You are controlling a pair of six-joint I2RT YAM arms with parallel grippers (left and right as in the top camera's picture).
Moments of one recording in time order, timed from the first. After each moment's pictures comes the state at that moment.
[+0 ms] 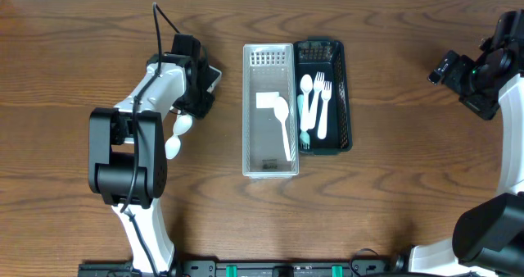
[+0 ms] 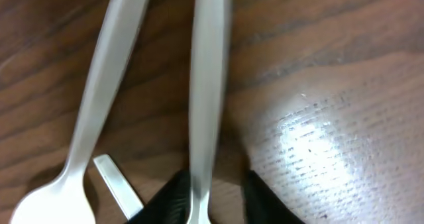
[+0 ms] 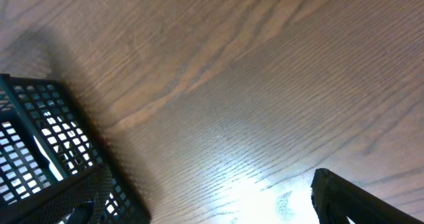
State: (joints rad) left arm -0.11 2.08 1.43 -0.81 0.01 0.40; right arm -0.29 1.68 1.58 -1.13 -0.08 0.38
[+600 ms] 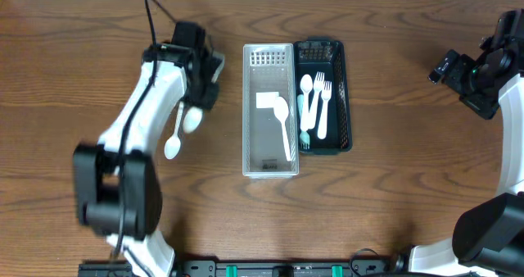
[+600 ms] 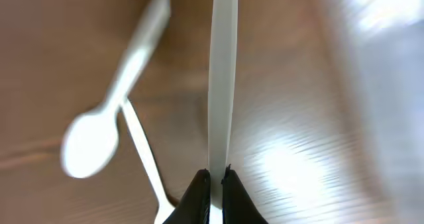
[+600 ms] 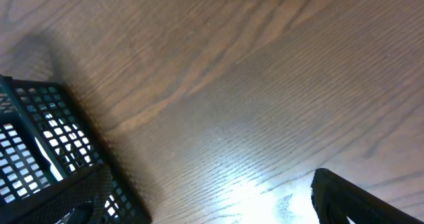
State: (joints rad) left arm -0.20 1.83 1.50 -0.97 0.02 0.20; right arm -0.29 1.68 1.58 -1.12 -0.08 0.38
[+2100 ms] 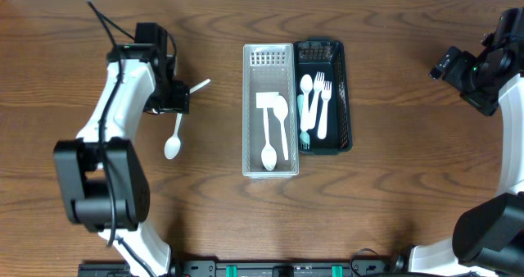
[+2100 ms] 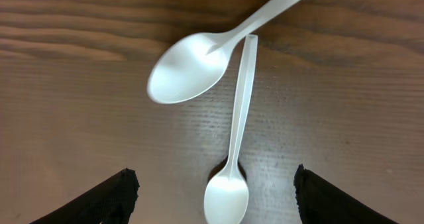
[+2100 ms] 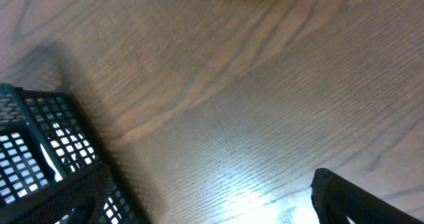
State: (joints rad) left arm 0.00 1.93 1.48 -1.03 -0.09 0.02; right arm -0.29 1.68 1.58 -1.08 -0.08 0.38
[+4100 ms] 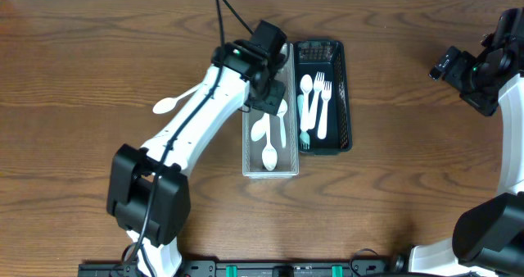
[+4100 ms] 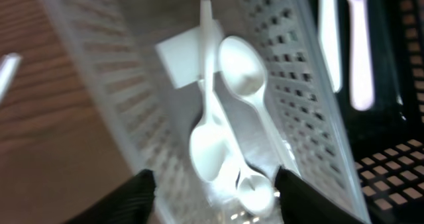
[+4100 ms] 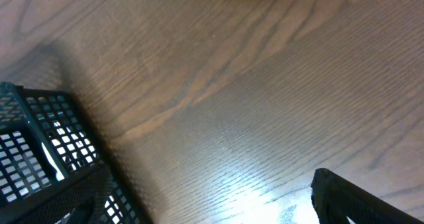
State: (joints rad) left arm -0.50 1.91 1.68 -1.05 0.02 -0.12; right arm -0.29 1.68 1.58 -1.08 -0.08 0.39
